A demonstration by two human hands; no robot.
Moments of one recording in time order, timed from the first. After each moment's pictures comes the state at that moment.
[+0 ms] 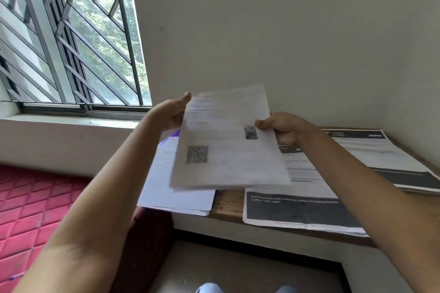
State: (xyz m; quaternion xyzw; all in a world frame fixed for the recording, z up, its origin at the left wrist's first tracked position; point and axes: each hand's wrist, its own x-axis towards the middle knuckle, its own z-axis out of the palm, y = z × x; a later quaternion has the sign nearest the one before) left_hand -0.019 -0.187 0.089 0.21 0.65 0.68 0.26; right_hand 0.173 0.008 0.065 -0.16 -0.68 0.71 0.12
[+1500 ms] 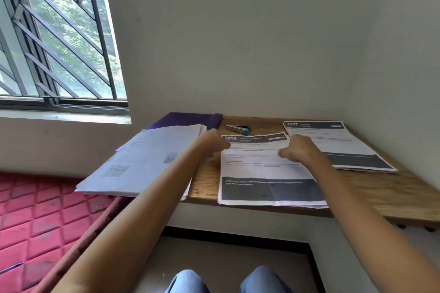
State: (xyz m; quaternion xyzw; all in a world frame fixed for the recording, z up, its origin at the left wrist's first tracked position) left_hand 0.104 -0.118 0.018 0.35 0.86 0.34 0.15; right_hand 0.271 0.024 0.012 -0.47 -0.86 0.15 0.14
